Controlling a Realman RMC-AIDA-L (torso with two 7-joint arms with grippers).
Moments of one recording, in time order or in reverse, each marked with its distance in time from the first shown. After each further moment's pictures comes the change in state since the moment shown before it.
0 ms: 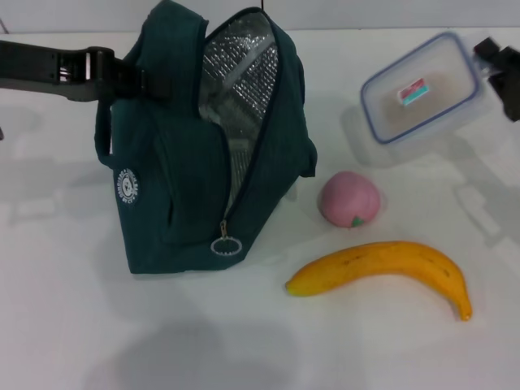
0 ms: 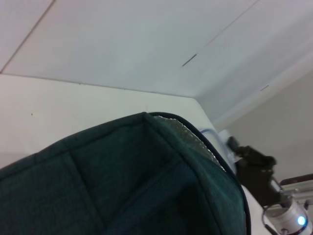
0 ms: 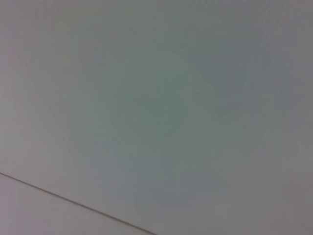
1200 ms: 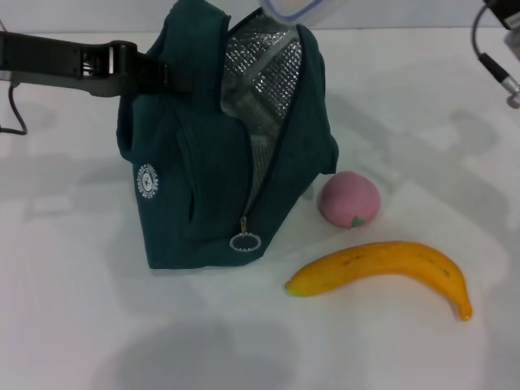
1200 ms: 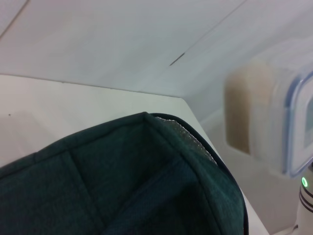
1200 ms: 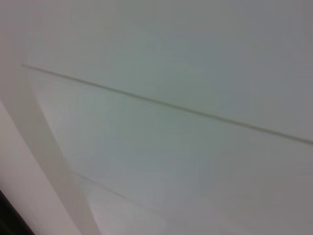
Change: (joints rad) left arm -0.026 -0.023 0.004 -0.019 -0.007 -0.012 0.000; right arm 0.307 0.000 -0.050 0.060 0.098 -0.328 0.138
